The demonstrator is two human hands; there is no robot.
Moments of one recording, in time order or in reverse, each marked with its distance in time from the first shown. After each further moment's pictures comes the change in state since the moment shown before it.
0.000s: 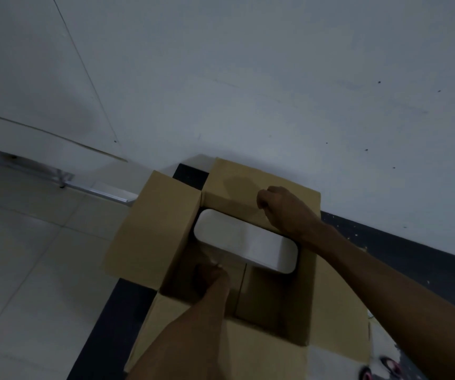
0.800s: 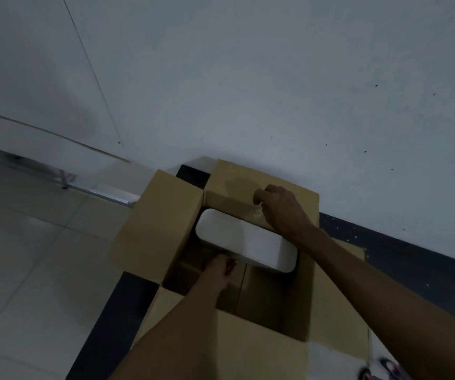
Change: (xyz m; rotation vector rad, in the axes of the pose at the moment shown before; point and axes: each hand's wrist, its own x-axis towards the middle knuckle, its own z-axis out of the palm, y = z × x) left_hand -0.029 0.025 -0.031 -0.860 -0.539 -0.233; right_hand 0.005 -0.007 0.016 -0.069 0.093 0.086
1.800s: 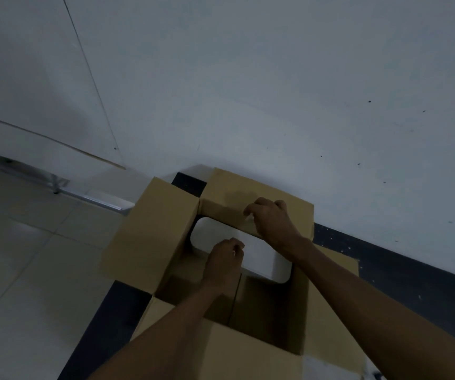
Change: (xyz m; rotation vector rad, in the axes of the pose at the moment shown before) left_hand -0.022 0.013 0.018 1.182 -0.010 1.011; right_hand 0.000 -0.007 0.011 -0.079 -0.058 0.040
